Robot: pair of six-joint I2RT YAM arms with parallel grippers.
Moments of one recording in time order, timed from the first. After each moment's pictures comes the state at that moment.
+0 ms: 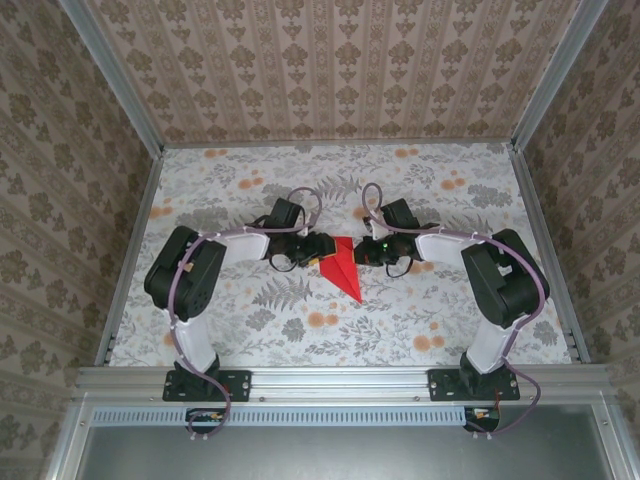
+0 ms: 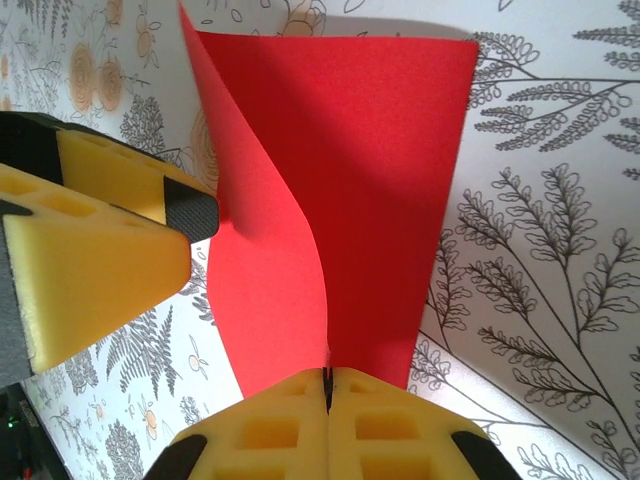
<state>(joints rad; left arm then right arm) -0.57 1.86 1.01 -0.09 0.58 -0.73 0.40 1.77 0.93 -0.17 -0.53 0.44</state>
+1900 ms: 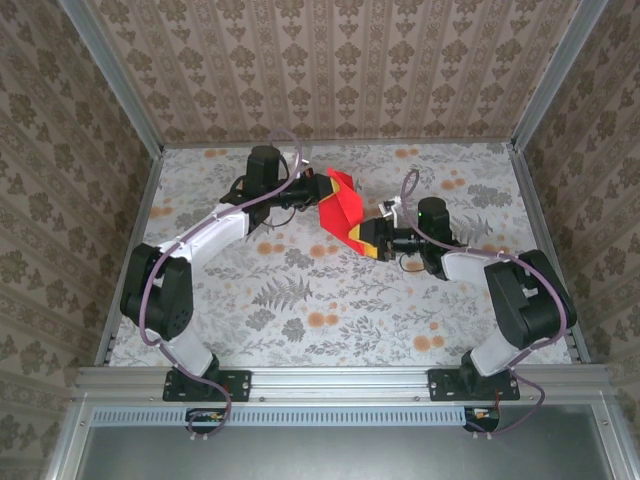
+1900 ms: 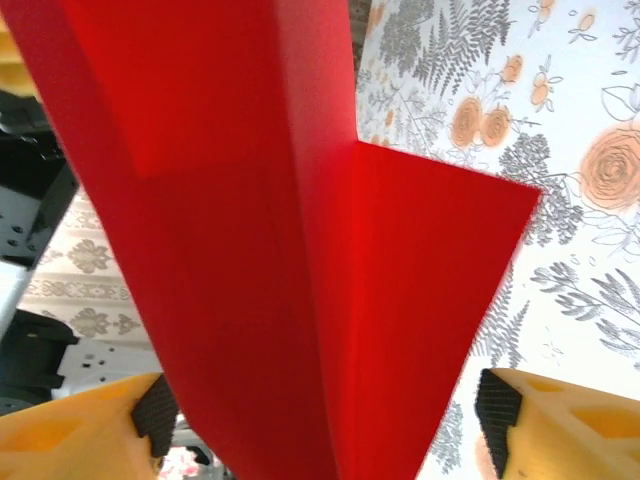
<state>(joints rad) -0.50 1.68 1.24 0.04 0.76 -0.88 0.27 1.61 0.68 0.61 -1.07 1.05</state>
